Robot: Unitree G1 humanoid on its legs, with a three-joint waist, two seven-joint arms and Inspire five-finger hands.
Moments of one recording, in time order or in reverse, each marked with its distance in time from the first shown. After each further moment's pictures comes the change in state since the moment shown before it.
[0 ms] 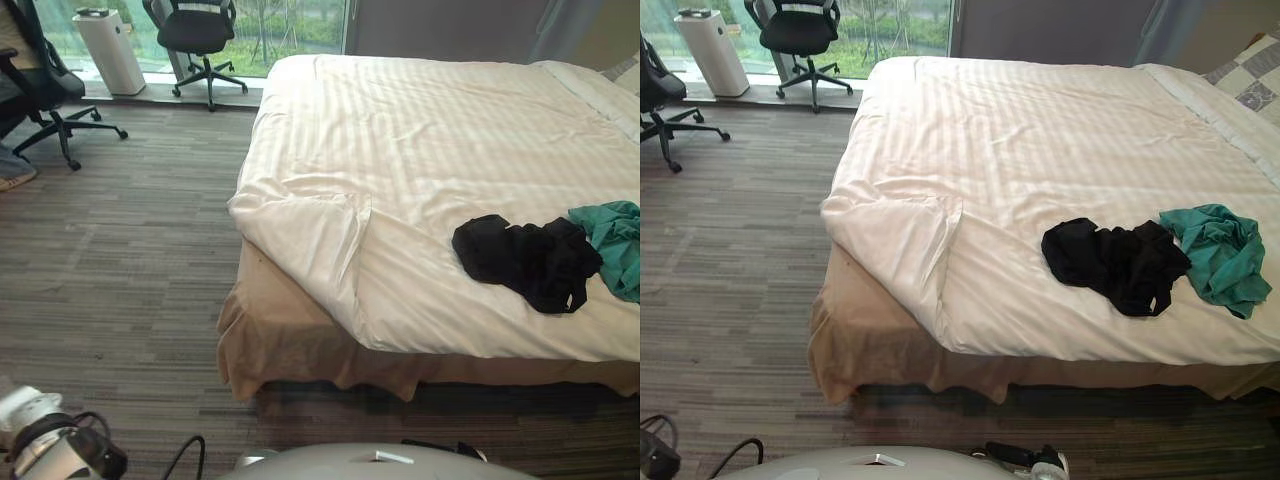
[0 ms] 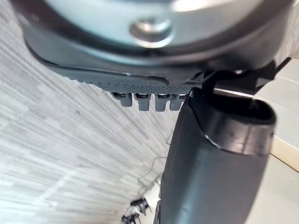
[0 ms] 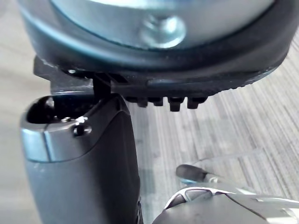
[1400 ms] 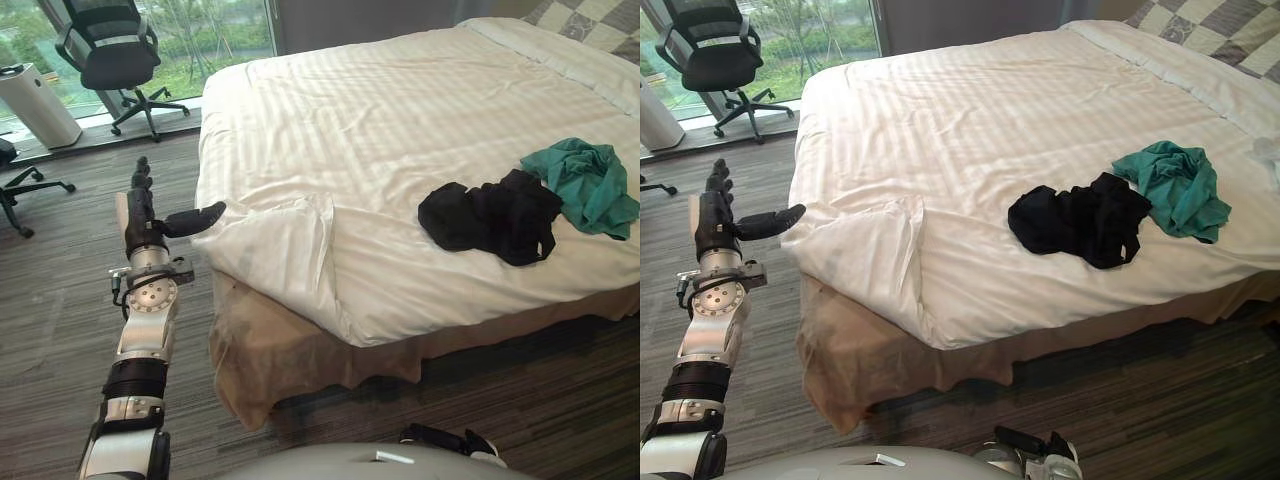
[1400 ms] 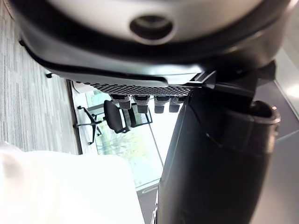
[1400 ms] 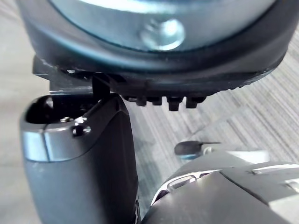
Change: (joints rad) left arm -0.011 -0.197 -0.895 -0.687 1.135 0.155 -0.134; right arm -0.004 -0.040 -0.076 -0.060 0.020 -0.003 0.086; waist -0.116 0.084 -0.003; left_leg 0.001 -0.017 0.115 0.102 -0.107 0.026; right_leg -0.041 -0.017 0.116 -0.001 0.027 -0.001
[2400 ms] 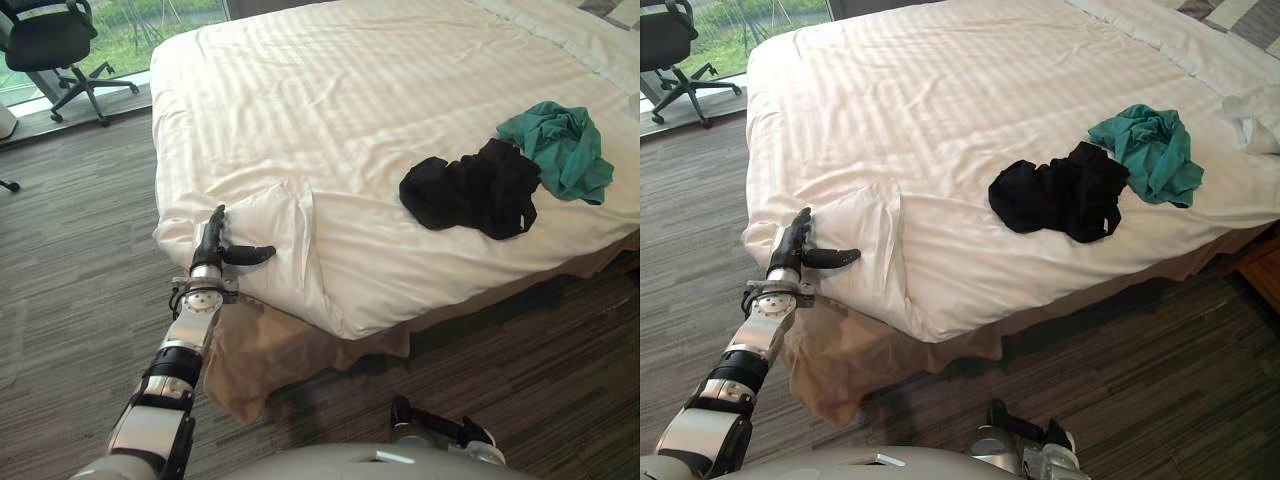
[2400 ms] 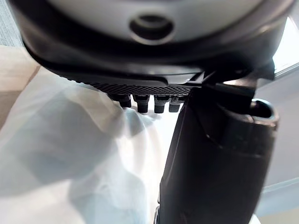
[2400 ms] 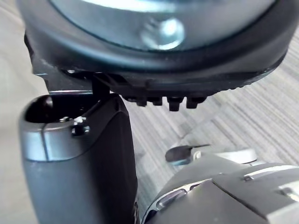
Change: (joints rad) left arm -0.150 -0.071 -0.205 0.376 0.095 0.046 -0.078; right arm -0.036 0.012 -0.028 -0.005 0.038 -0.020 -0.013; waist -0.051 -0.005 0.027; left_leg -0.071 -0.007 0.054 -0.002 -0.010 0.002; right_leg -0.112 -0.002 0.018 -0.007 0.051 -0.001
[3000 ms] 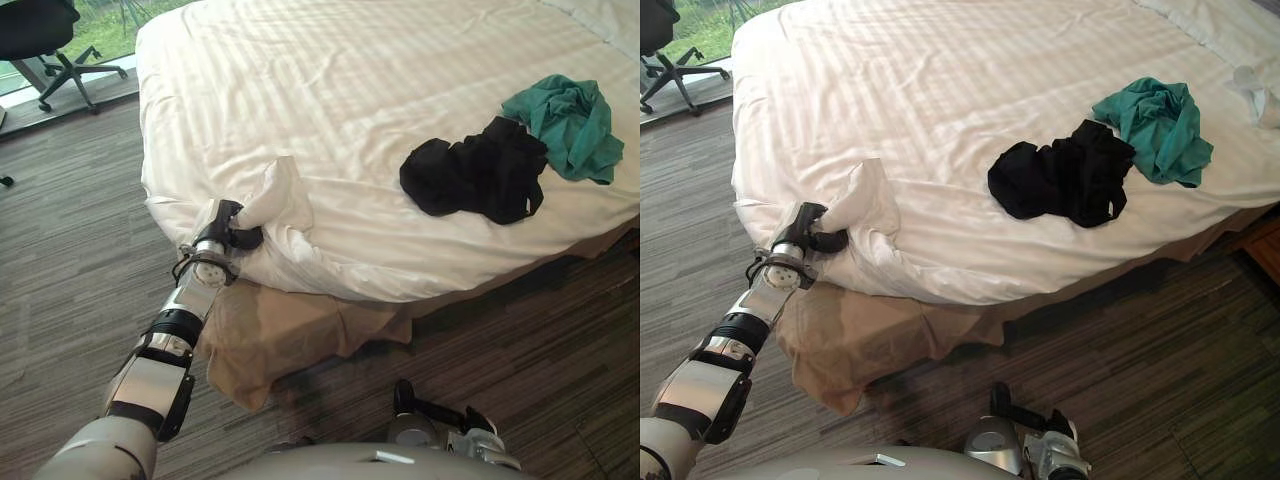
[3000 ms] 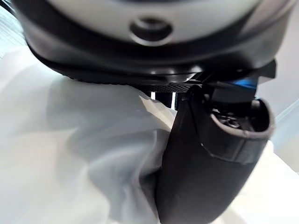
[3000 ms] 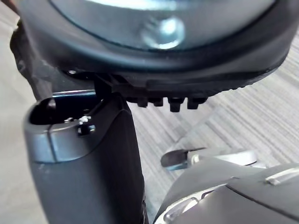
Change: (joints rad) left arm -0.165 0.072 -0.121 0.153 0.186 -0.003 -0.055; right arm -0.049 -0.004 -0.033 0.019 -0.002 0.000 -0.025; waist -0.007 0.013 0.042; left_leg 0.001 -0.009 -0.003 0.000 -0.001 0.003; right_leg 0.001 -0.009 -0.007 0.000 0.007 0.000
